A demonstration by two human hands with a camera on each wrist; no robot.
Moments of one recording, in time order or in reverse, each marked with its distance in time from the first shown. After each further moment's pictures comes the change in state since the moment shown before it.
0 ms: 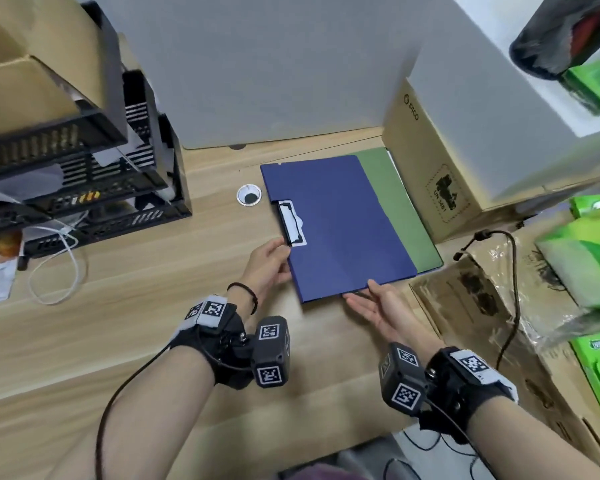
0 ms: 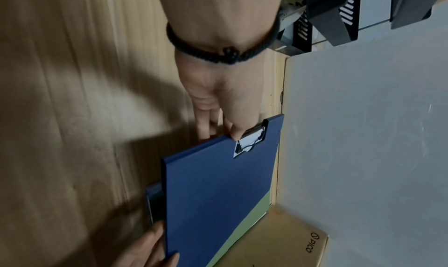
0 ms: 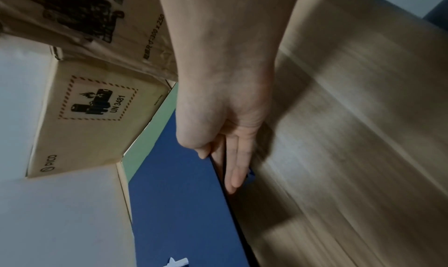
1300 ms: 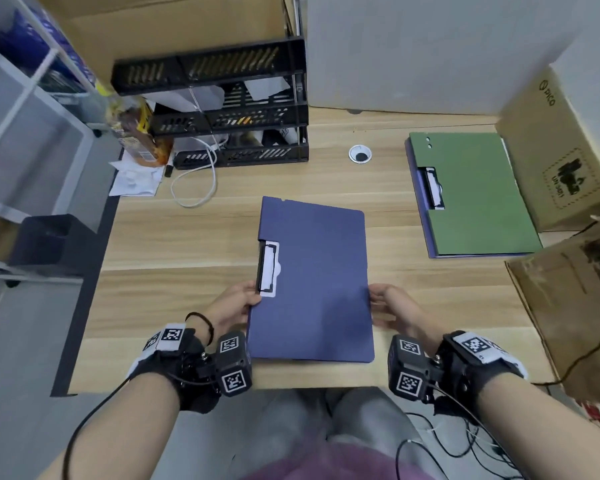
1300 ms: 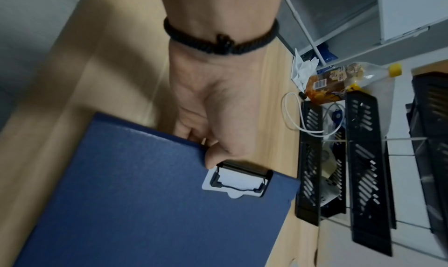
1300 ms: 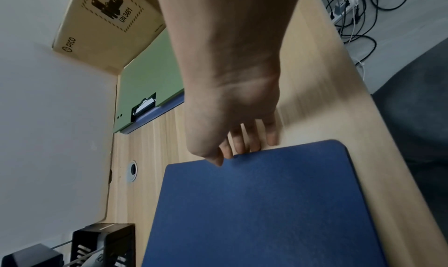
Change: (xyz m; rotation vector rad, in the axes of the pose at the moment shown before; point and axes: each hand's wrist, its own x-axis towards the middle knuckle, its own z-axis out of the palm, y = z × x) left_hand -0.169 -0.136 -0.241 0.075 0.093 -0.272; right_hand -0.065 0.148 0.070 -0.918 -0.146 0.105
